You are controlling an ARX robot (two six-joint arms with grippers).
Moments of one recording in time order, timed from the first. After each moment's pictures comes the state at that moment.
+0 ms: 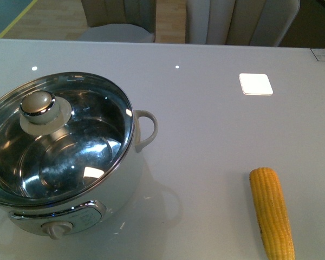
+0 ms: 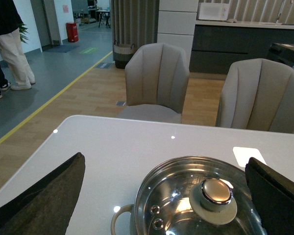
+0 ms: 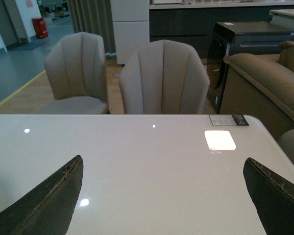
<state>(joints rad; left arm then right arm) 0.00 0.01 0.01 0.00 0.00 -0.01 0.00 0.01 0.02 0.00 0.00 0.00</state>
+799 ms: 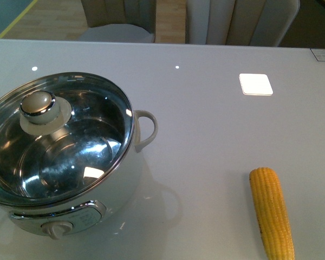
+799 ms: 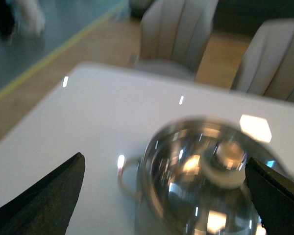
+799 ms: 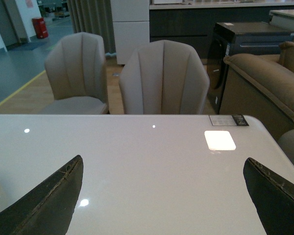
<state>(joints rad) -0.06 0.14 0.11 -0.23 -0.13 -0.13 0.00 0.01 0.02 0.00 0.00 0.00</state>
